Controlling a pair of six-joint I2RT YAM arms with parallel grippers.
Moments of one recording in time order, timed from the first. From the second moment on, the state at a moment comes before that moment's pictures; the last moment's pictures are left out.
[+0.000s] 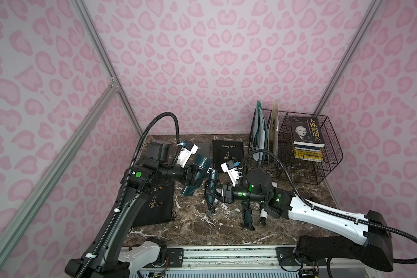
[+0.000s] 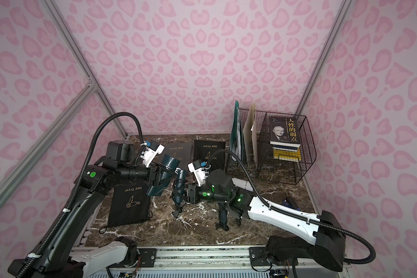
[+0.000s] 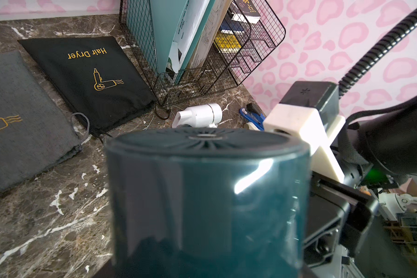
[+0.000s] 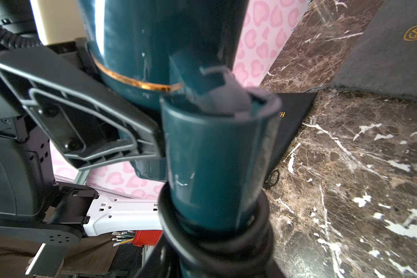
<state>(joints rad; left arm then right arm) -0.34 1.14 1.33 -0.97 0.68 -0.11 1.03 1.26 0.94 0.09 -0.34 0.89</state>
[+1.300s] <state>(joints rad) -0.33 1.15 1.38 -0.86 0.76 -0.18 0.99 1.30 0.87 0.47 -0.34 1.00</state>
